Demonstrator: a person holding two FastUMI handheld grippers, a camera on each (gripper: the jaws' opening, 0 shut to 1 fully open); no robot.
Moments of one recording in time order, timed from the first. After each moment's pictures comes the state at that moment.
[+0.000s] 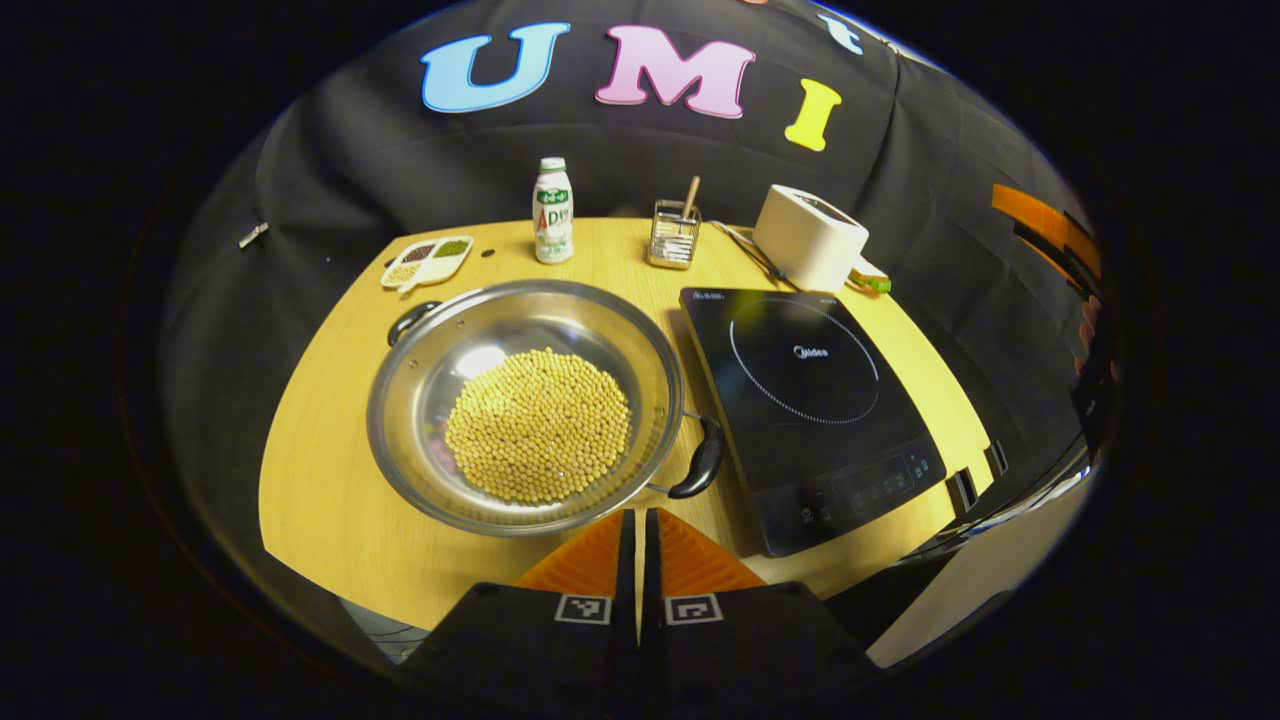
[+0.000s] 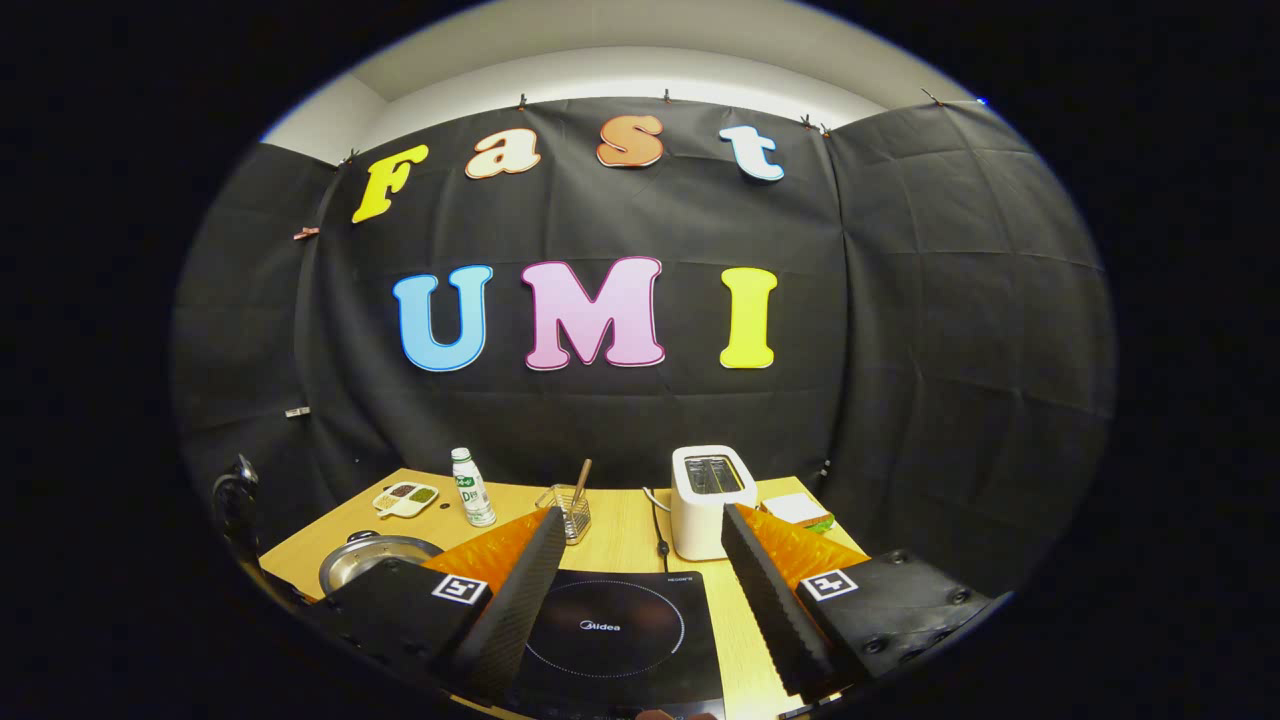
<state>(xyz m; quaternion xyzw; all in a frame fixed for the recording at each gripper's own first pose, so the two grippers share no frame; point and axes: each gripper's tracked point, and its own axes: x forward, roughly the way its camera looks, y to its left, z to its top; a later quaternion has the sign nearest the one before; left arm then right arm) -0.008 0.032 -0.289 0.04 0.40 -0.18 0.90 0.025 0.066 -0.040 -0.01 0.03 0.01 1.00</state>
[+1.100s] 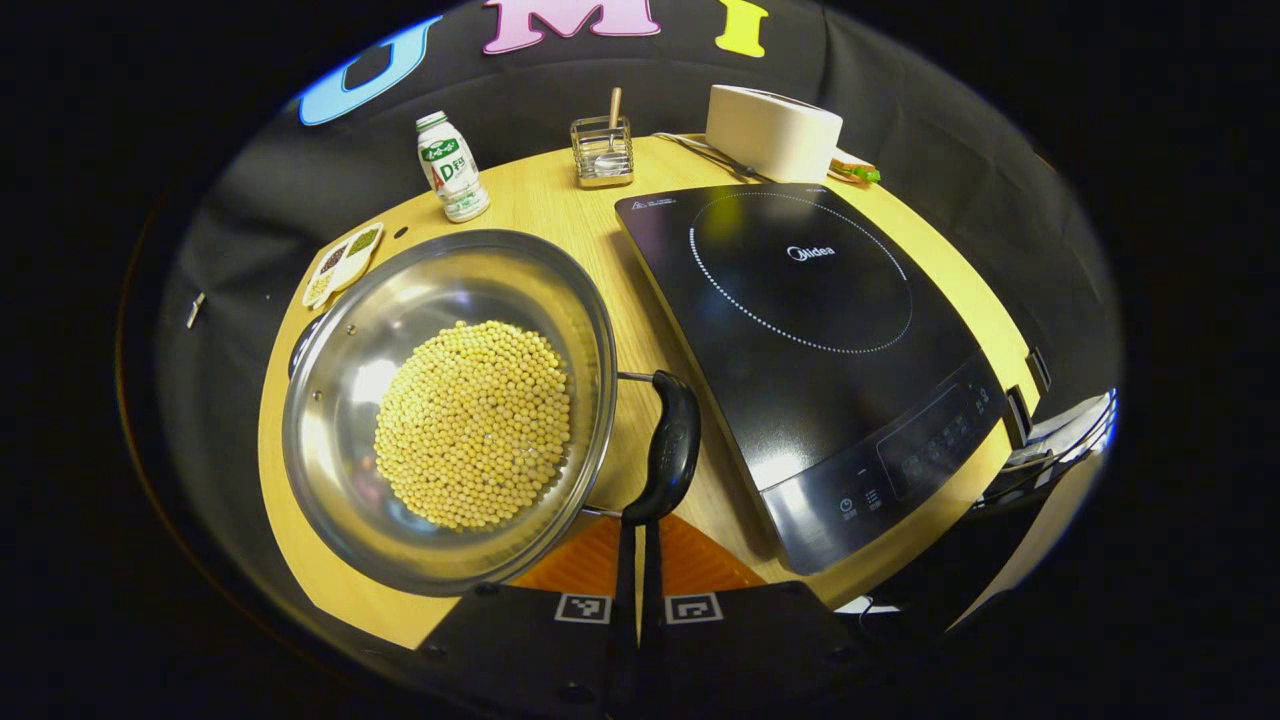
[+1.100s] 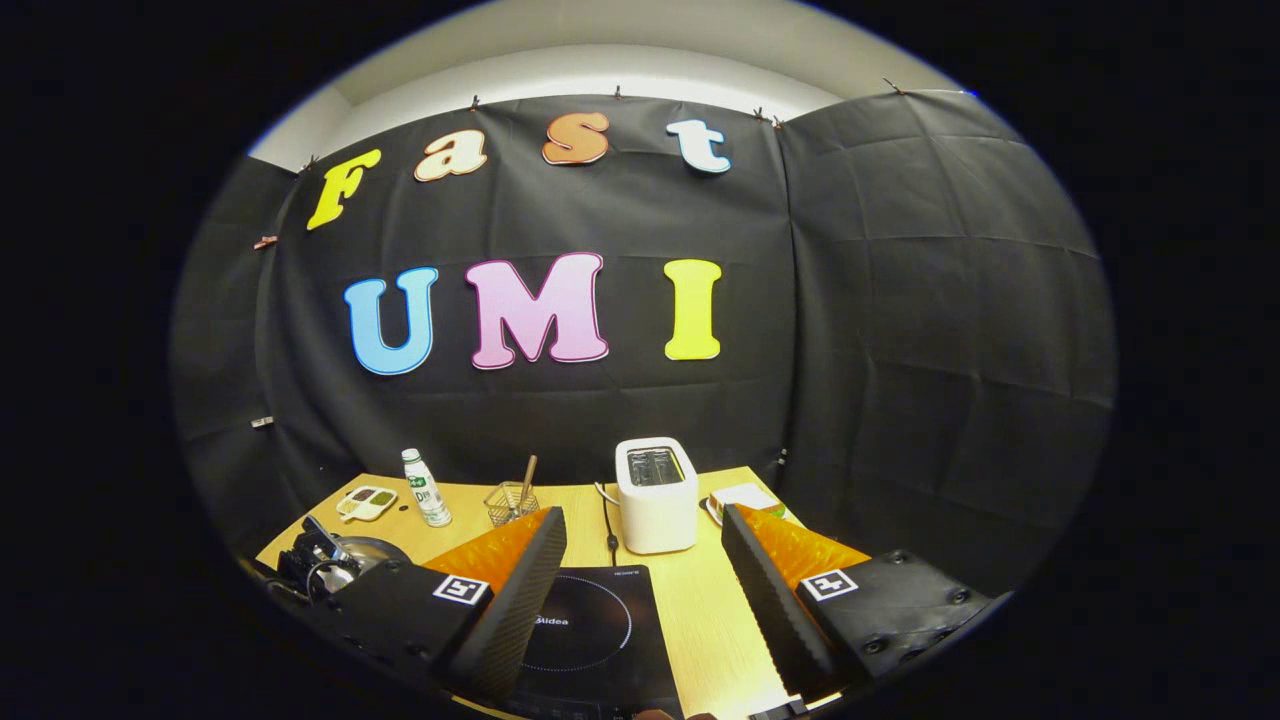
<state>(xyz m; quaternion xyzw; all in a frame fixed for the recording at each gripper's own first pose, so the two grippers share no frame) 0.025 -0.007 -0.345 0.16 0.47 -0.21 0.84 0.019 0.008 -0.046 0.00 0.03 -0.05 1.00</state>
